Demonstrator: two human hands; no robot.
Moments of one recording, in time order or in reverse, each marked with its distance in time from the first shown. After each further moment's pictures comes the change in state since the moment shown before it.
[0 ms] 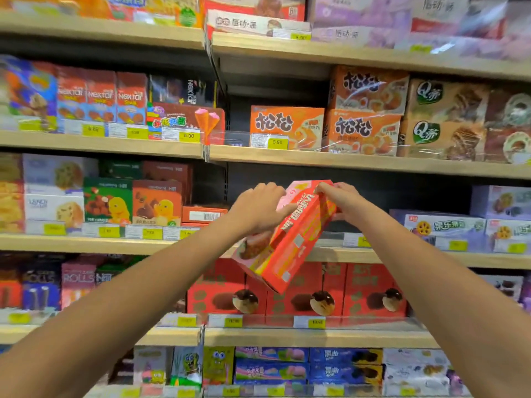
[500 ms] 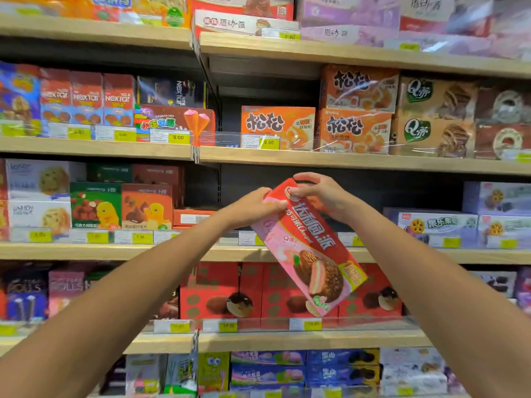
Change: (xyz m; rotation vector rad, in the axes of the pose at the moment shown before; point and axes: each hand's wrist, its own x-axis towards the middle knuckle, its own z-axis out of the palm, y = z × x) left_hand 0.023 -0.019 0.024 -0.865 -0.316 -0.136; right_hand -0.002 -0.004 0.001 -0.033 -0.404 -0.252
